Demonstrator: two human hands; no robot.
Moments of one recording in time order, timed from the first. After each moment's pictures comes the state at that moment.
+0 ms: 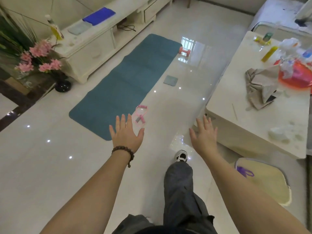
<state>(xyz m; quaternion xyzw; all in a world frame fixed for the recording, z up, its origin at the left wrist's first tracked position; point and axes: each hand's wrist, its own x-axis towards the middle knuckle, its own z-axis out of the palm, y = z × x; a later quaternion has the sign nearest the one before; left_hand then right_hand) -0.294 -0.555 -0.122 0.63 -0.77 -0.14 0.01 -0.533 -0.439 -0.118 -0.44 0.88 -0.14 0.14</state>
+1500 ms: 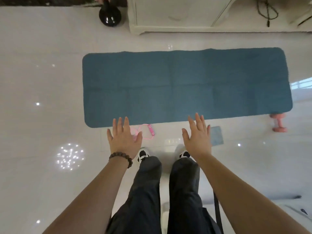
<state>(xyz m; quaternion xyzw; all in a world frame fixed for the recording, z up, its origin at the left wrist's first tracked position) -0.484 -1.083 -0.318 0.89 -0.36 -0.28 -0.01 -0.683 -1.215 -0.294 -0.79 0.55 0.16 0.22</state>
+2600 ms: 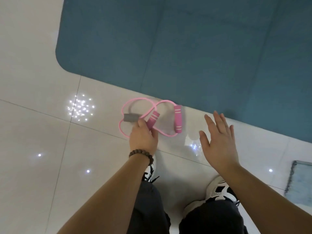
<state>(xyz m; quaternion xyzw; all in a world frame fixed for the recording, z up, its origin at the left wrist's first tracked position) -0.556 -1.056 -0.833 0.93 -0.10 -0.32 0.13 -0.692 -1.217 -0.793 -0.86 0.38 0.20 0.28</state>
